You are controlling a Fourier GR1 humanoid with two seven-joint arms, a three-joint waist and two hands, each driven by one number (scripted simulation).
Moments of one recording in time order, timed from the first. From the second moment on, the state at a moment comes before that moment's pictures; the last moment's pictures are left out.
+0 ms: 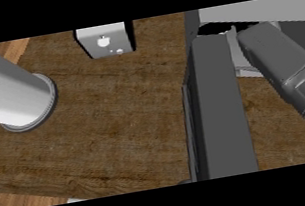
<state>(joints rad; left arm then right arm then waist) 0.25 0.23 0.47 -2.09 0.68 -0.65 0.18 -1.21 -0.26 -0.33 -0.08 0.37 -0.43 -0.56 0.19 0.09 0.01</state>
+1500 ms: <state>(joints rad) 0.32 0.06 0.21 -1.99 0.43 -0.89 0.12 -0.96 -0.22 -0.47 -0.11 0.20 0.05 -0.80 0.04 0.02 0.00</state>
